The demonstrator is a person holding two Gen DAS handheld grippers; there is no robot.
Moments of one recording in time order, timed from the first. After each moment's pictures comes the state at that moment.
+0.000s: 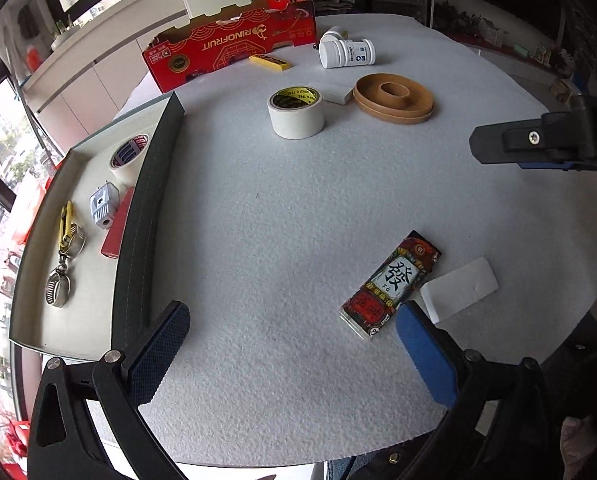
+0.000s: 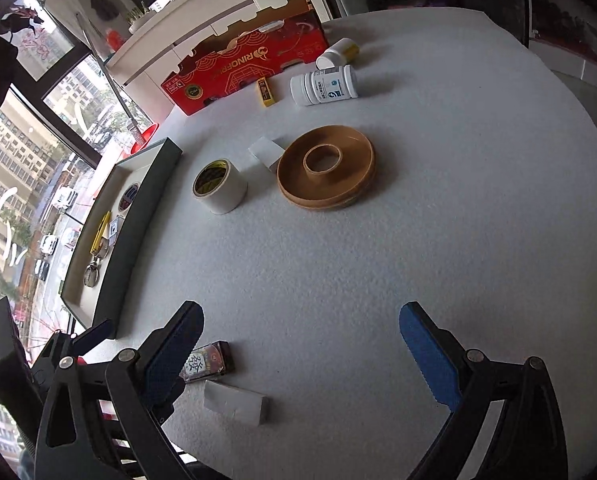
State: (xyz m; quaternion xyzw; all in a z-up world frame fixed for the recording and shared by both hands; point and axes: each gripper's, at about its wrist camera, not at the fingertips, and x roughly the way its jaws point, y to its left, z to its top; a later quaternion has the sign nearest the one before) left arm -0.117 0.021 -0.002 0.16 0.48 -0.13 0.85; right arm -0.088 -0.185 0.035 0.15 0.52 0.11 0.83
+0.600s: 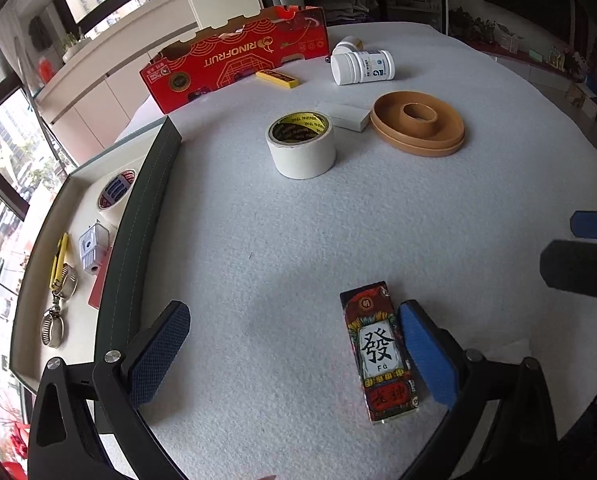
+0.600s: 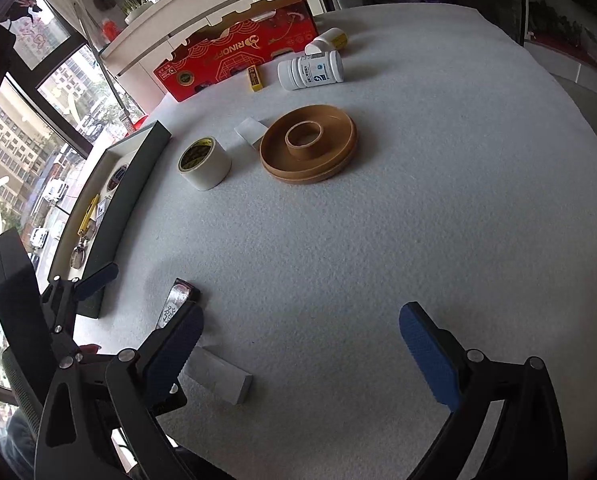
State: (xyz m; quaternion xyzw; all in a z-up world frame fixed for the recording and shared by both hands) left arm -0.072 -0.002 -0.011 0.16 0.46 -0.09 0.87; right arm -0.104 -0.188 0.025 0.13 0.53 0.09 0.83
